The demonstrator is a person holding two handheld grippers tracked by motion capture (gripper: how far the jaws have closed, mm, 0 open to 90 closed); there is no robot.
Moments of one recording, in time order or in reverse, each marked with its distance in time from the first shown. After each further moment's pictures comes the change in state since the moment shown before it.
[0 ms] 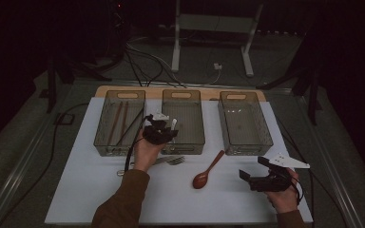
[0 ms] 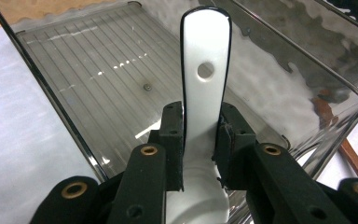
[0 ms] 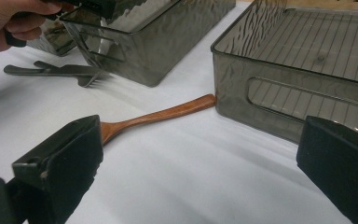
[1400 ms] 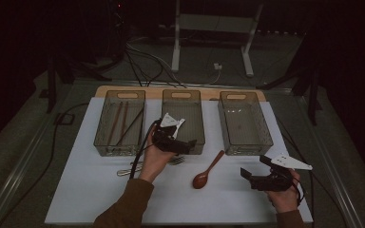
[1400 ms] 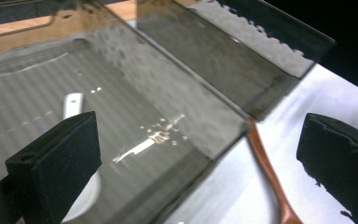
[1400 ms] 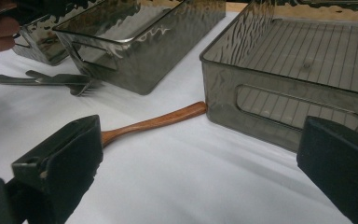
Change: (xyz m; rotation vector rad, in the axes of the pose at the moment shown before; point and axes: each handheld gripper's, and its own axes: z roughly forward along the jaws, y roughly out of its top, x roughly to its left) left arm -0.058 0.008 -0.013 -0.099 -0.094 0.038; right arm -0.002 -0.001 -0.002 -0.040 -0.030 0.007
